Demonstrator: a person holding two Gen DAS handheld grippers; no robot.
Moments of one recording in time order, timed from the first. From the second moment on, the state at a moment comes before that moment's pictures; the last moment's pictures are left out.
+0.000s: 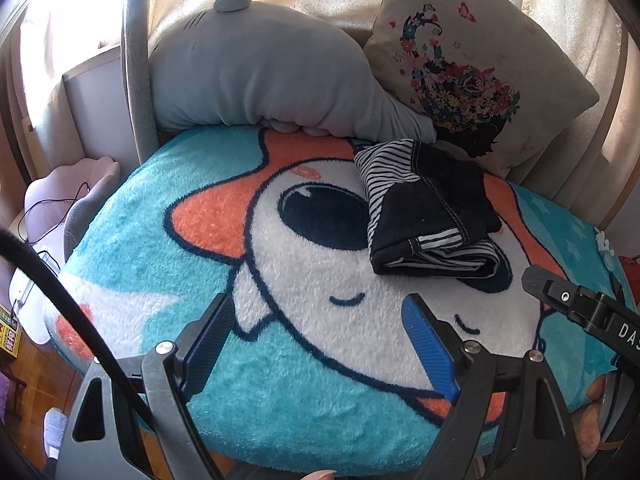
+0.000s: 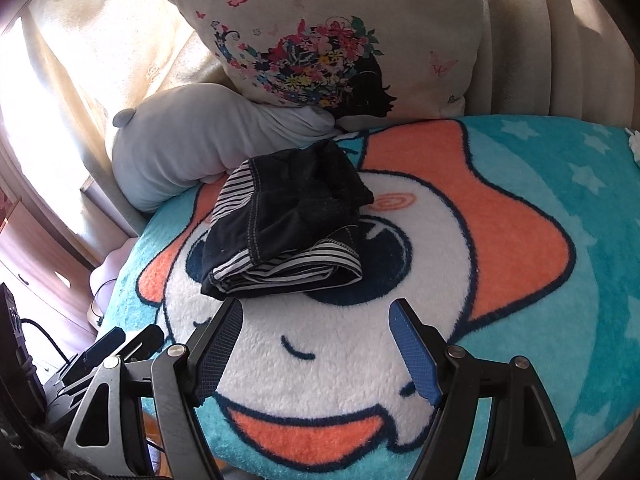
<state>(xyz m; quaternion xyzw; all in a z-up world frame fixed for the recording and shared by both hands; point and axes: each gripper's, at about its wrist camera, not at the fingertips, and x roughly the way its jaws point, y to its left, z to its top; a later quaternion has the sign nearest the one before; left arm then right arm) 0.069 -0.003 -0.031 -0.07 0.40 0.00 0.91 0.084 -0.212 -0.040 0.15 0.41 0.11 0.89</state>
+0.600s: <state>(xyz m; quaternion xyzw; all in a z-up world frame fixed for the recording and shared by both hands) 0.066 -0.006 -0.029 -0.07 0.40 0.00 0.92 0.083 -0.212 -0.040 0.15 0.41 0.10 0.89</state>
